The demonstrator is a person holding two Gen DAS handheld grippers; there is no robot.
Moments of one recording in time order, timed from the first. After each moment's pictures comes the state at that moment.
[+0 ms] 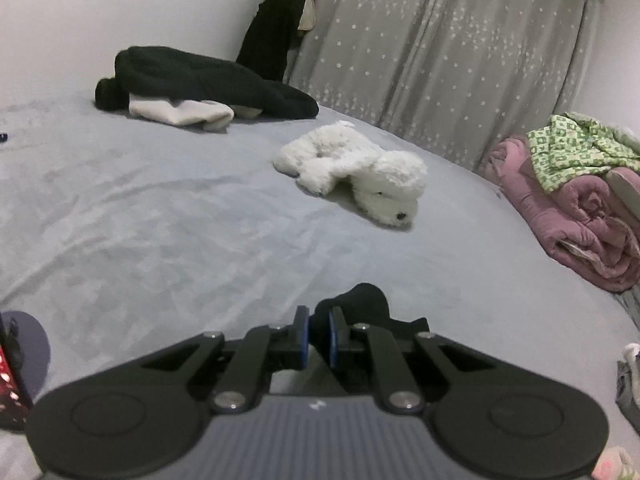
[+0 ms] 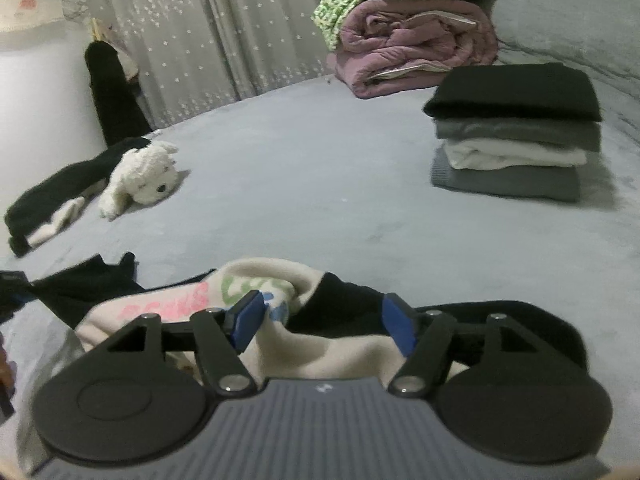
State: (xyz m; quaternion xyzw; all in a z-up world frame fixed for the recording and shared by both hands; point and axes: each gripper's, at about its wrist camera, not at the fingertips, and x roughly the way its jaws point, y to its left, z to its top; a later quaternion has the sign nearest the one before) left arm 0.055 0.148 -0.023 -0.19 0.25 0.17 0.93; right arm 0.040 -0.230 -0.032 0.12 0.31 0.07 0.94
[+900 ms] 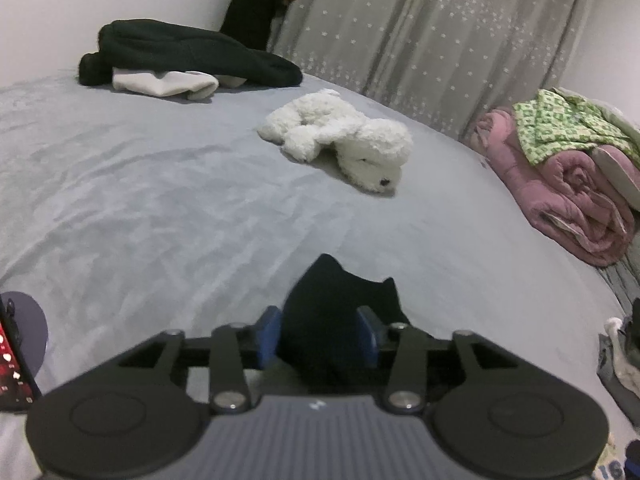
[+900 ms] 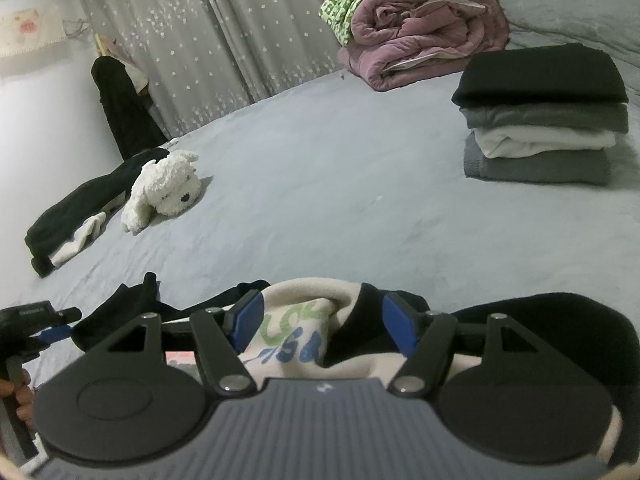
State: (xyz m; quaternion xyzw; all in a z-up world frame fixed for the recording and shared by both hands) left arm 0.047 0.148 -0.022 -0.21 0.30 0.12 0.92; right arm 0.048 -0.213 -0.029 0.15 0.31 0.09 0.93
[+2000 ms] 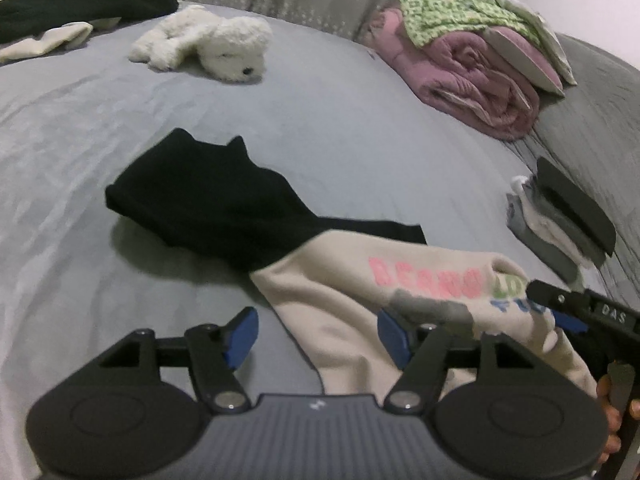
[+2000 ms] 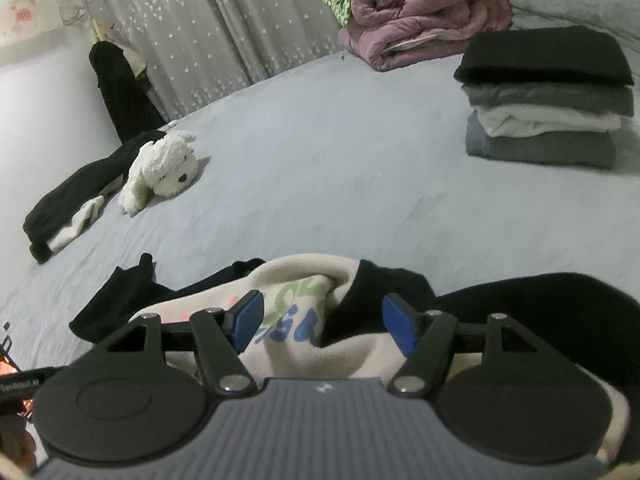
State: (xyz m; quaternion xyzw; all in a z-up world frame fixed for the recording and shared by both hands) left arm 0.012 0.065 -0.036 -0.16 0.40 -0.05 0.90; right arm 0.050 -0.210 -0.041 0.15 0.34 0.10 0.92
